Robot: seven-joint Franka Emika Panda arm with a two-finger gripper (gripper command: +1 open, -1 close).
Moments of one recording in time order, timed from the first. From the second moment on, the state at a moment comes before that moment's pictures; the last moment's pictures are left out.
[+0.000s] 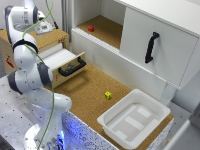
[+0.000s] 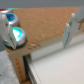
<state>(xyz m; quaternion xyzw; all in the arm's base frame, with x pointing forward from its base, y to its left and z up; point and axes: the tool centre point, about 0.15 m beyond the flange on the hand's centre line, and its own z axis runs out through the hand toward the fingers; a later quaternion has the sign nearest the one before) 0.194 0.285 0.523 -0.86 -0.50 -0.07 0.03</state>
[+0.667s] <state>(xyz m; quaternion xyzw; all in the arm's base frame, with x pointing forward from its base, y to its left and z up) 0.246 0.096 0.464 -0.96 -0.25 -0.05 0.06</state>
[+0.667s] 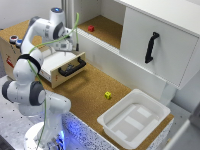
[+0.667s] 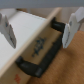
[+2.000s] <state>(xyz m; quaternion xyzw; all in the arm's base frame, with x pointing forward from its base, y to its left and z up) 0.309 0.031 0.343 -0.99 -0.10 -0.03 0.07</state>
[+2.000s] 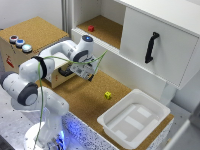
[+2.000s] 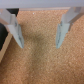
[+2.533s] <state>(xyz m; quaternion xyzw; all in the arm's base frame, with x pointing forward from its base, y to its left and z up) 0.327 0.065 0.329 -0.99 -0.08 -0.03 0.05</state>
